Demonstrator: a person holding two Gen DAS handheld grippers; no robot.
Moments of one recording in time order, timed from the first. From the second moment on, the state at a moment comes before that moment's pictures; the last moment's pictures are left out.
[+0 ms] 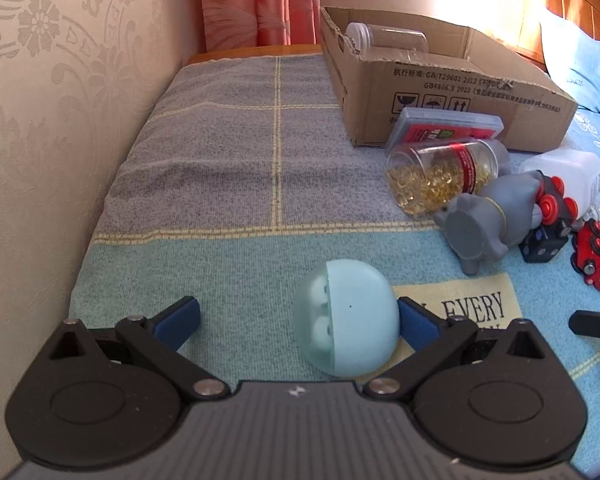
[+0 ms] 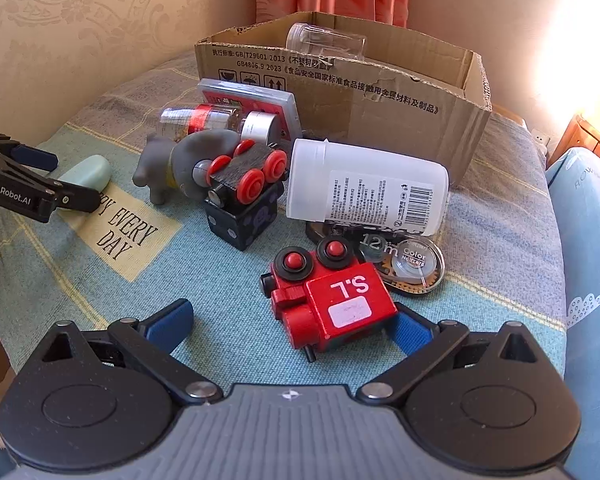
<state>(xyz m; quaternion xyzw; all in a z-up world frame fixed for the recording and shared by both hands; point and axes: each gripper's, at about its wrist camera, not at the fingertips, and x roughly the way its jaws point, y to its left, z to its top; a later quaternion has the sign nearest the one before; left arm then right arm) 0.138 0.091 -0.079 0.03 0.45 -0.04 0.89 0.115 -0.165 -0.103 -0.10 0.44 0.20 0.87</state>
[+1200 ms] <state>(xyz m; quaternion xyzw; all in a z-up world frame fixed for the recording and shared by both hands) 0.113 0.061 -0.072 0.04 0.41 -0.09 0.90 0.127 -0.173 -0.104 -0.12 0.42 0.25 0.86</state>
